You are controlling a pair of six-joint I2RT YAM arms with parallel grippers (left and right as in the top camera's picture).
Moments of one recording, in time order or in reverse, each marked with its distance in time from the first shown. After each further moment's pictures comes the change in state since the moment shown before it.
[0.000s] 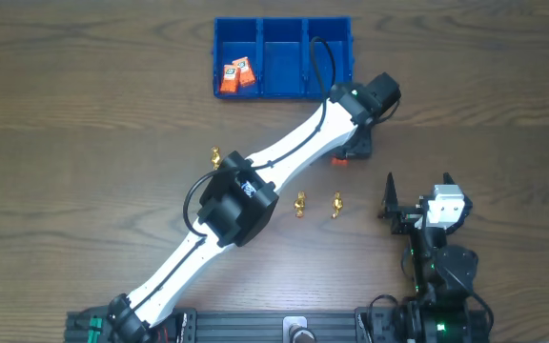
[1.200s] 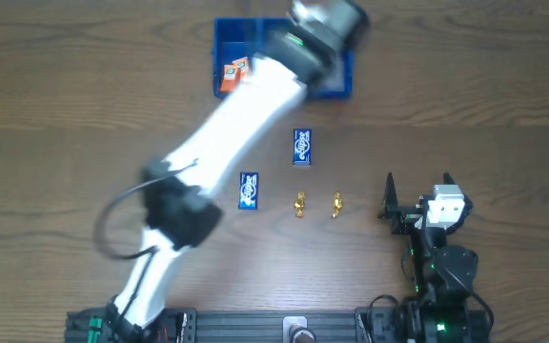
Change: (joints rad) left arm 0.176 -0.335 0.029 0.015 -0.195 0.141; right arm 0.000 0.000 0.000 0.000 0.000 0.000
